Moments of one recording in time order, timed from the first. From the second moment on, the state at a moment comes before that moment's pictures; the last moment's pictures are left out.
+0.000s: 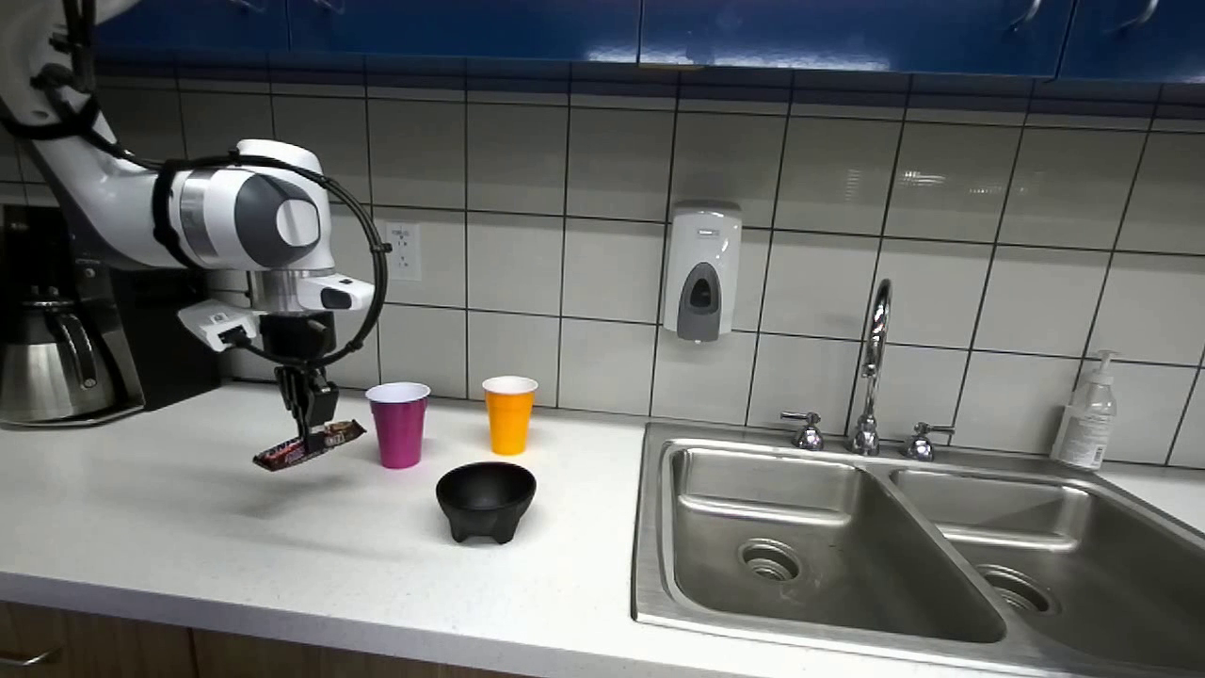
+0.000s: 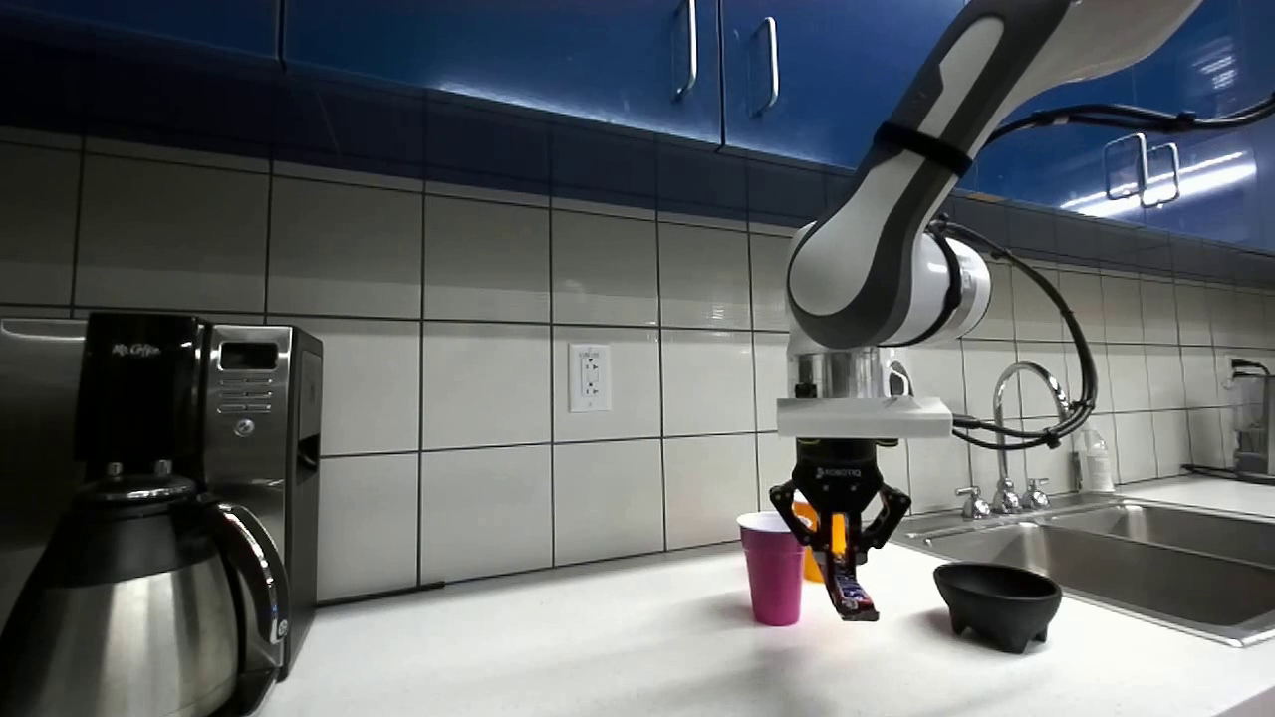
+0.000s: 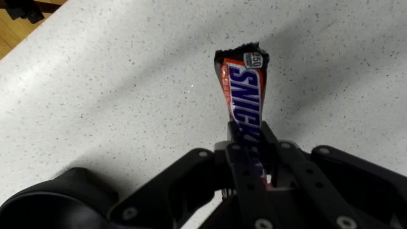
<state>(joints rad) 0.12 -0.05 0.06 -2.52 -0.03 2.51 0.71</state>
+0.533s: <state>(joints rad) 0.04 -0.13 0.02 -2.56 -0.02 2.51 0.59</state>
